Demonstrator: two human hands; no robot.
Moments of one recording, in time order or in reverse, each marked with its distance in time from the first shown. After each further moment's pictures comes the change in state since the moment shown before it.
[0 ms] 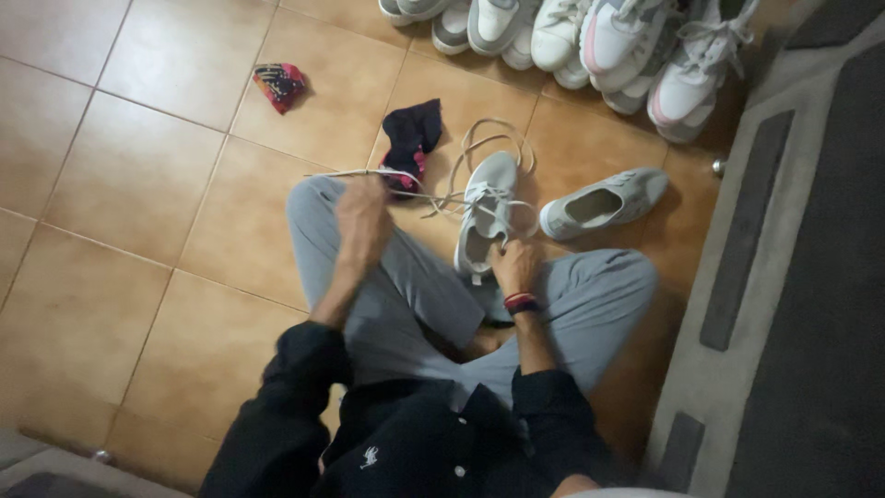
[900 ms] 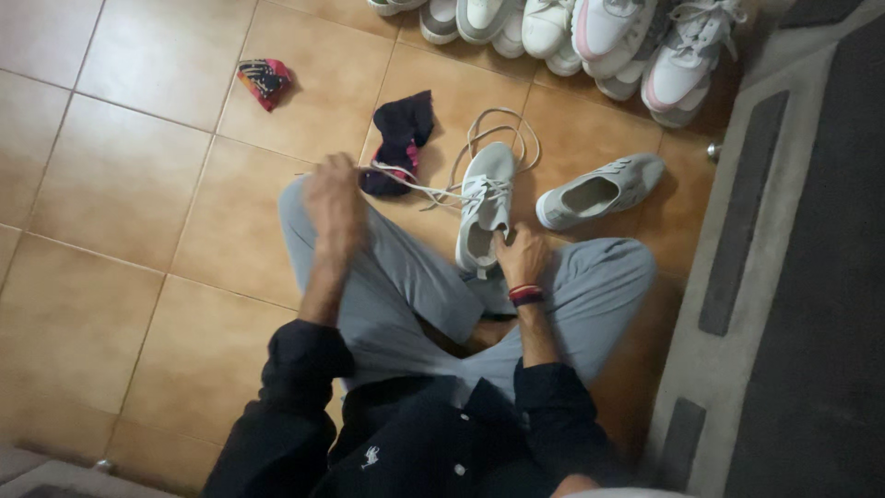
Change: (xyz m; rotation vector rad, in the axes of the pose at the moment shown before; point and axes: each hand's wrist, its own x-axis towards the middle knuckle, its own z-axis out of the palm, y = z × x) left_hand 0.031 -0.007 -0.047 0.133 0.003 -0.123; right_hand 0.000 -0.014 -0.034 0.016 0.045 0.138
